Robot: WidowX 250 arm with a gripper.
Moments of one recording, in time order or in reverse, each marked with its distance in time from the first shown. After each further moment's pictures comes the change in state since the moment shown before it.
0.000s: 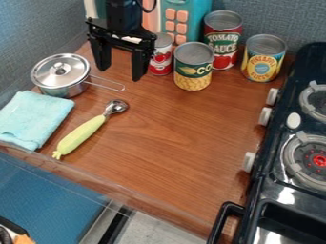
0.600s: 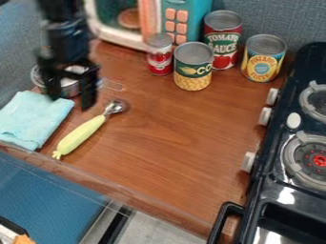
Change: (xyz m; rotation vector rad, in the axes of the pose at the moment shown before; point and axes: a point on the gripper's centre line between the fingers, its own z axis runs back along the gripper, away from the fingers) arm -0.082 0.034 -0.021 -0.060 0.047 -0.080
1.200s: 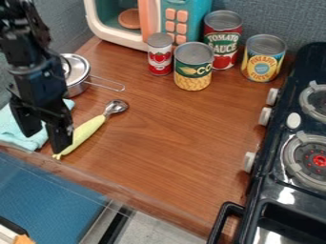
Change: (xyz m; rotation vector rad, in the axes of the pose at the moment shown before) arm -0.039 0.001 -0.026 0.033 -0.017 -0.104
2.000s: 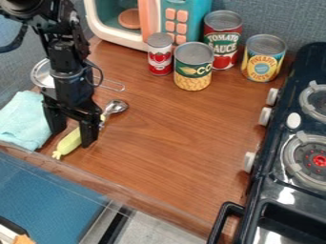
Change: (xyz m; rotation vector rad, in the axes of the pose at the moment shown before) arm 0.043 0.014 -0.036 0.021 0.060 0.122
